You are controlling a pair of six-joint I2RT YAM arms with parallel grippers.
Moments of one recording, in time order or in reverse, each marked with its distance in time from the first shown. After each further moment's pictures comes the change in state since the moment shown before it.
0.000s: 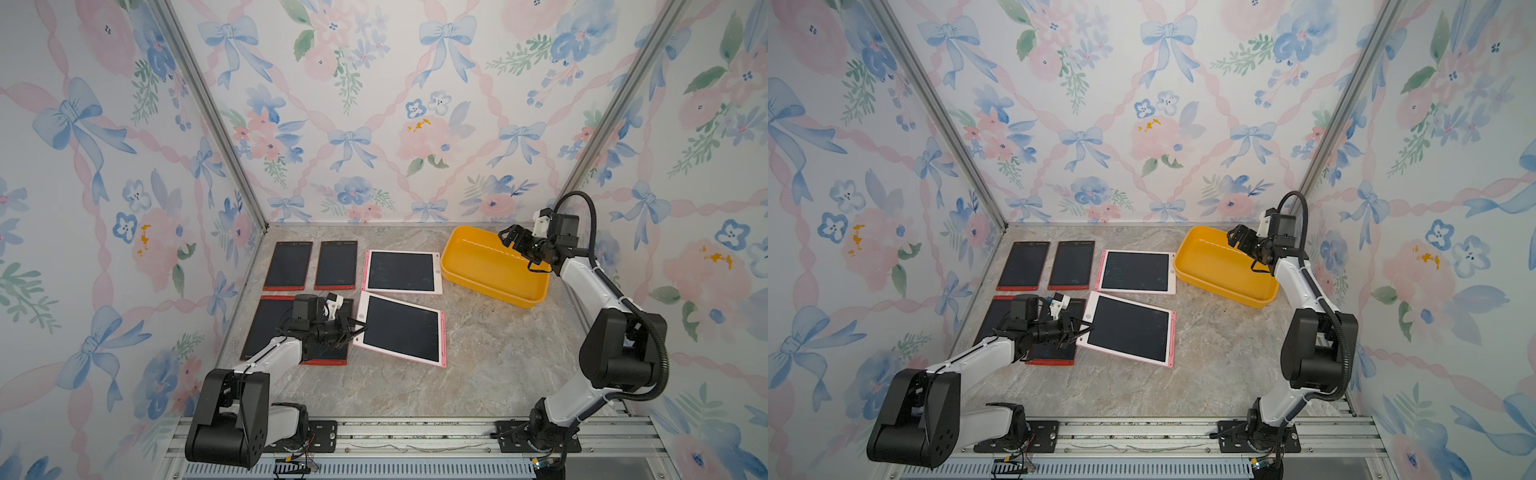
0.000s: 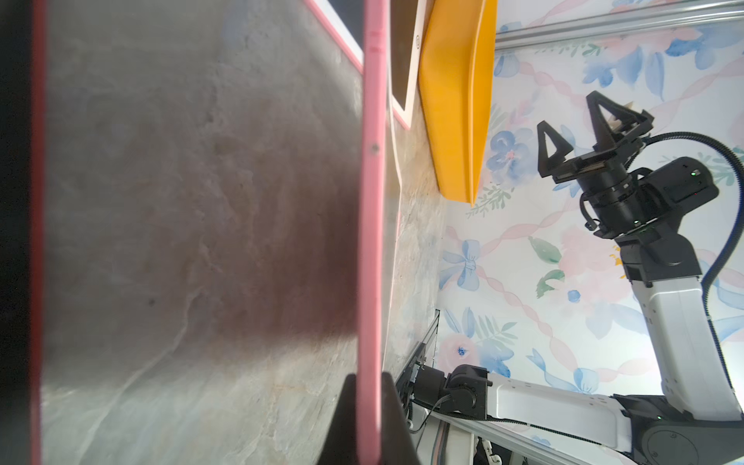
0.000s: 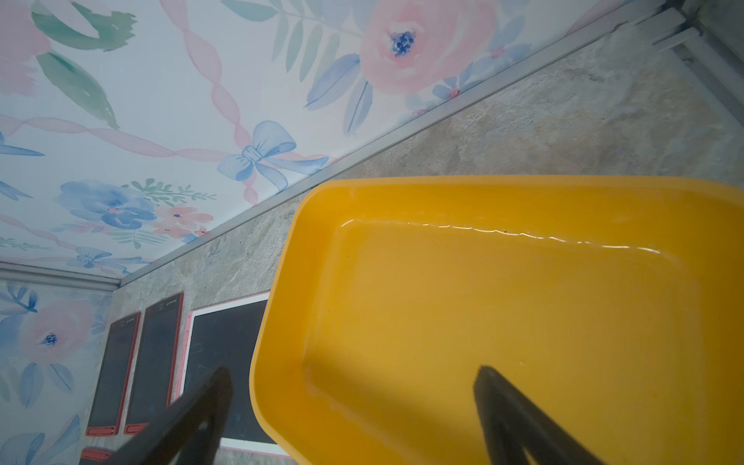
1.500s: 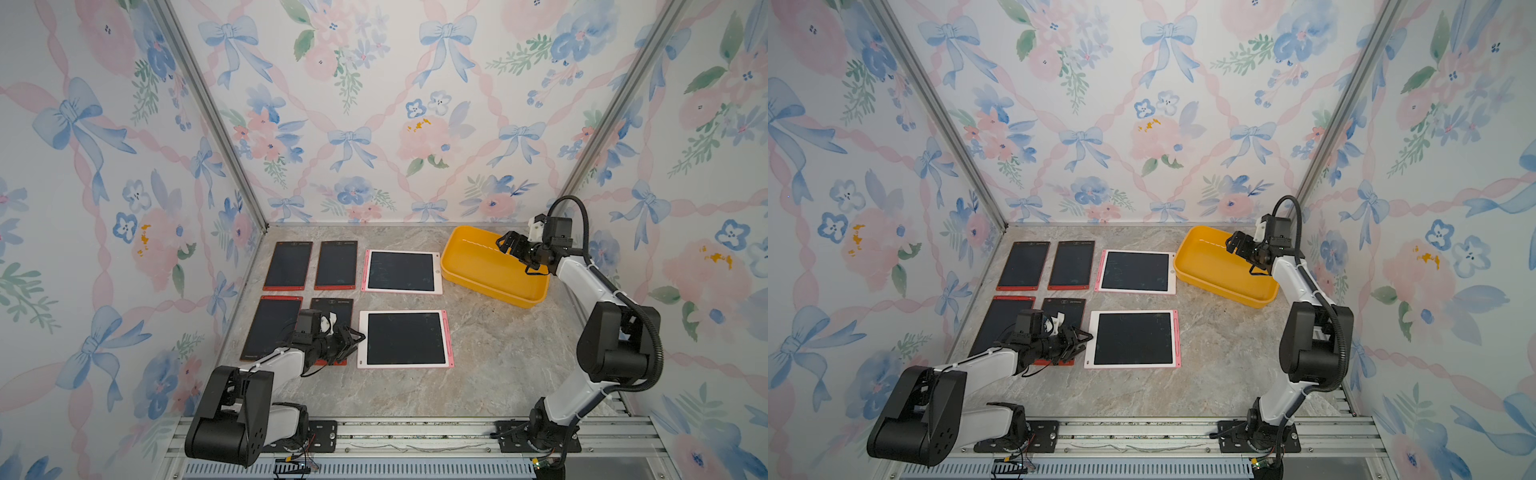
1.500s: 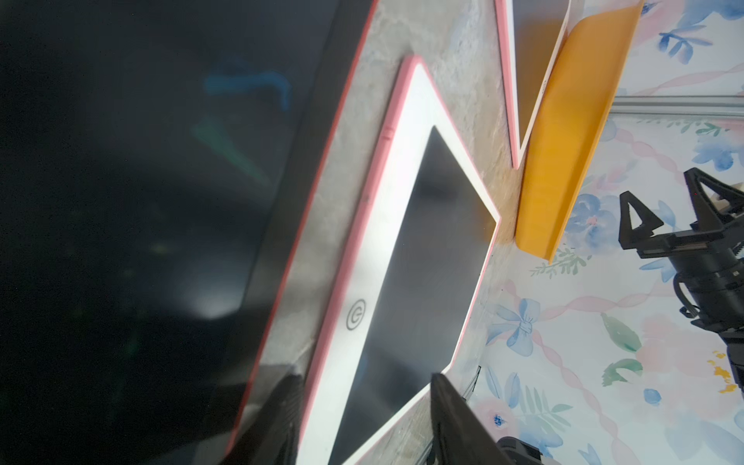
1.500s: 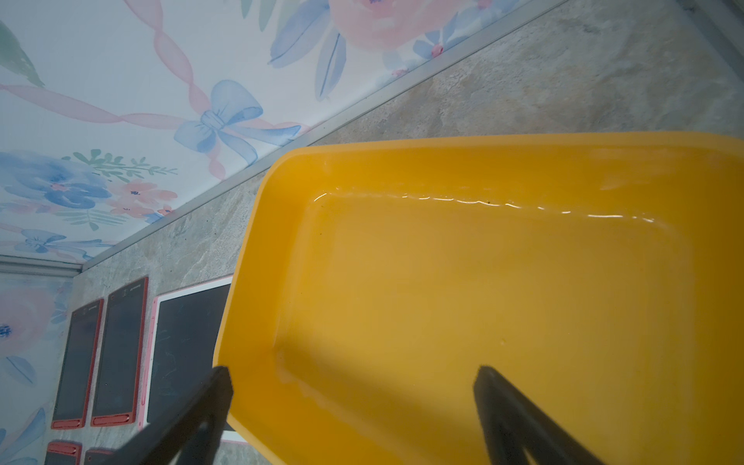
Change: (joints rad) left arm -0.031 -0.003 -0.122 0.064 -0.230 -0.125; right arm 0.001 0.051 0.001 -0.043 0.026 -0.038
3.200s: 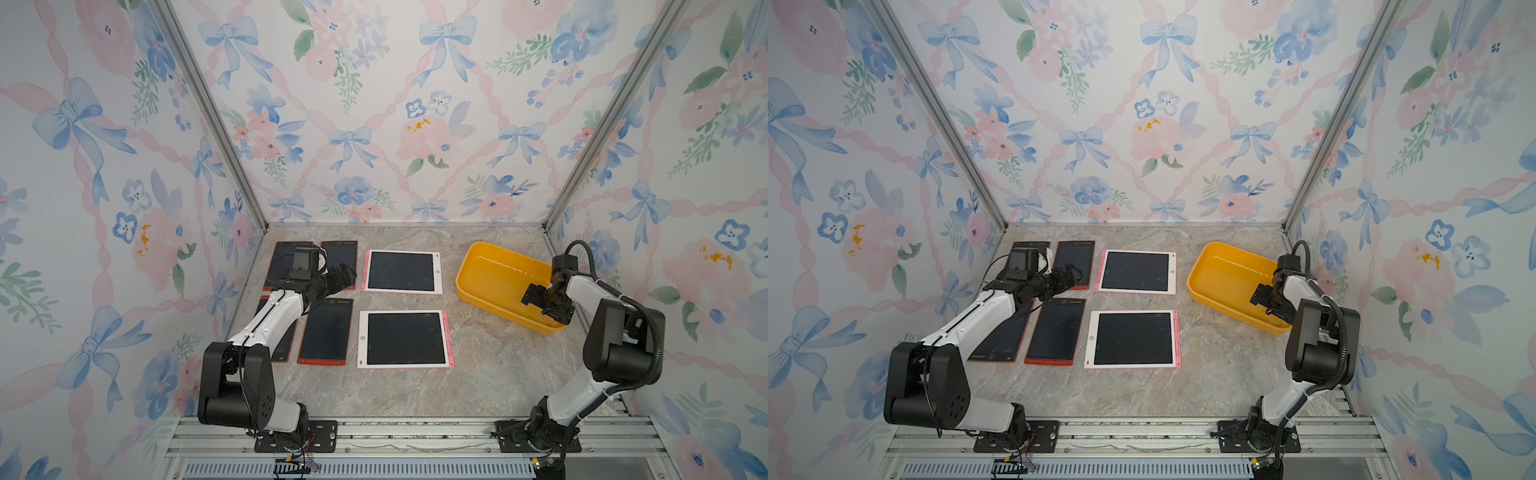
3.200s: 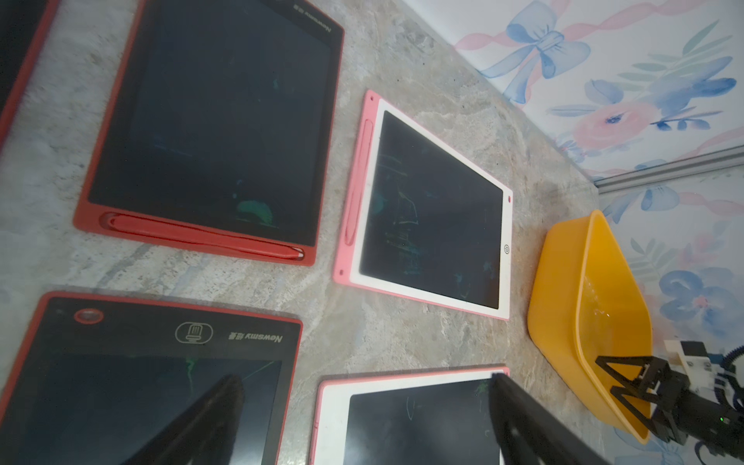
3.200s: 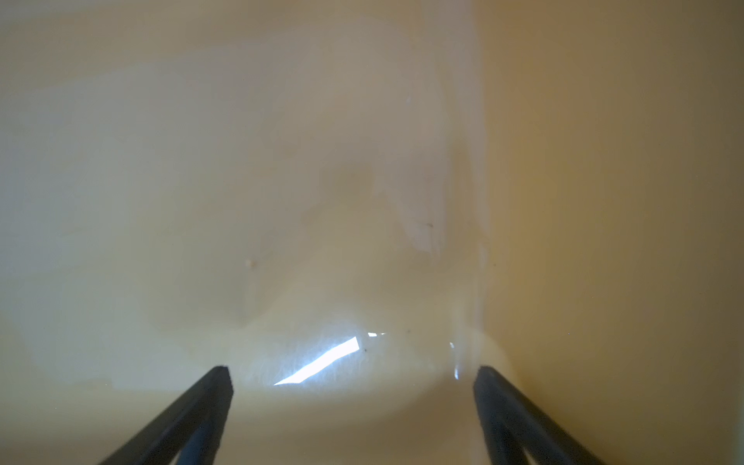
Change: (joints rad) left arm 0.032 0.180 0.671 -0.377 -0.376 0.339; right arm -0.161 -0.018 -0.259 -0.304 0.402 -0.061
